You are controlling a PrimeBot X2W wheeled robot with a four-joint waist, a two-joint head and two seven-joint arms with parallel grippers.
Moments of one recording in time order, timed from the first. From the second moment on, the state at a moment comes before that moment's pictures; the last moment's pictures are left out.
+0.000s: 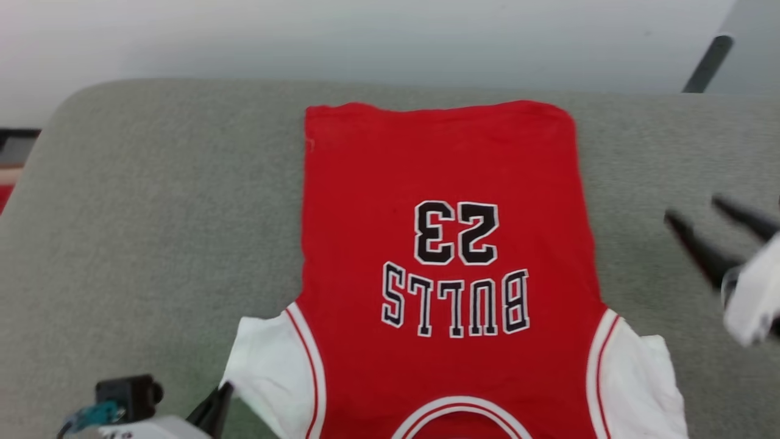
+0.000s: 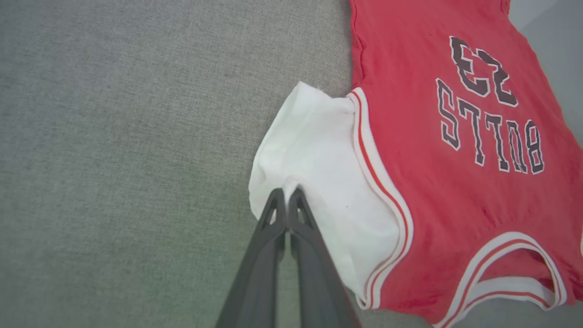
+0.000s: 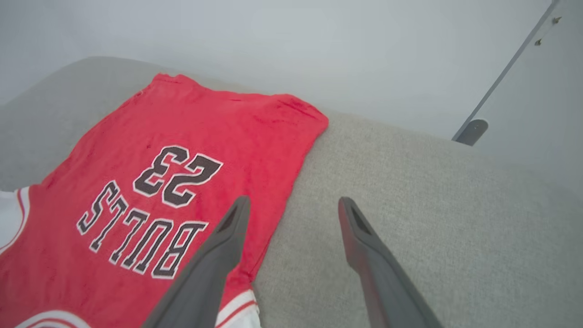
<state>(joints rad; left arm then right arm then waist) -0.10 0.84 -0.75 -0.11 -1.28 0.39 -0.17 -0.30 -0.55 0.12 -0.11 0.61 0.13 0.54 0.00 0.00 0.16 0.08</state>
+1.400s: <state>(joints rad) -0.49 0.47 -0.93 0.22 -1.13 0.09 -0.12 -1.16 -0.47 -0.31 1.02 0.04 0.13 0.75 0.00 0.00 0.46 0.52</state>
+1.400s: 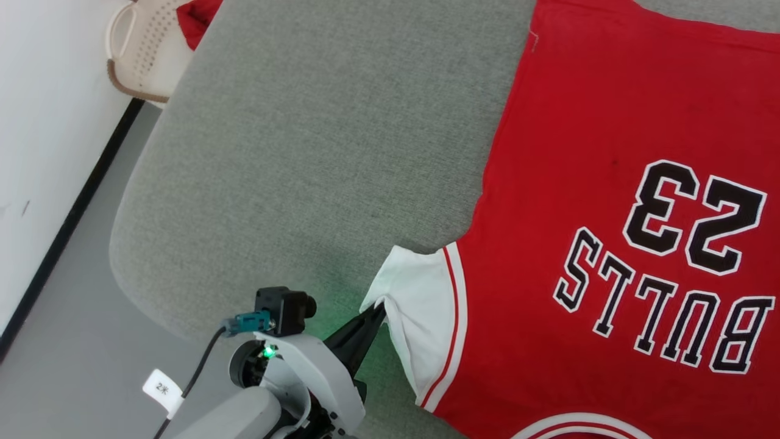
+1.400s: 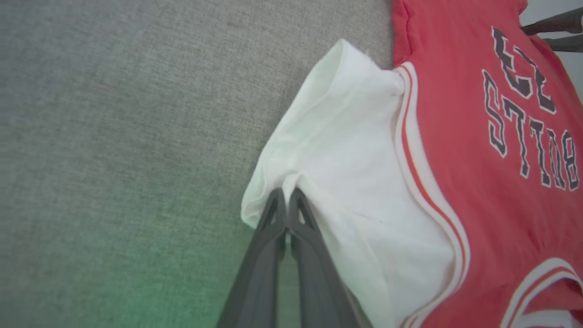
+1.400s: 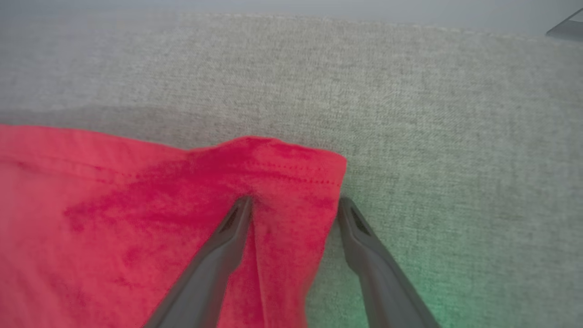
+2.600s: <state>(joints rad) -0.36 0.64 -0.84 0.20 -1.19 0.16 -0.16 -0.77 -0.38 -0.03 0.51 0.47 0.13 0.86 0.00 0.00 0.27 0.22</state>
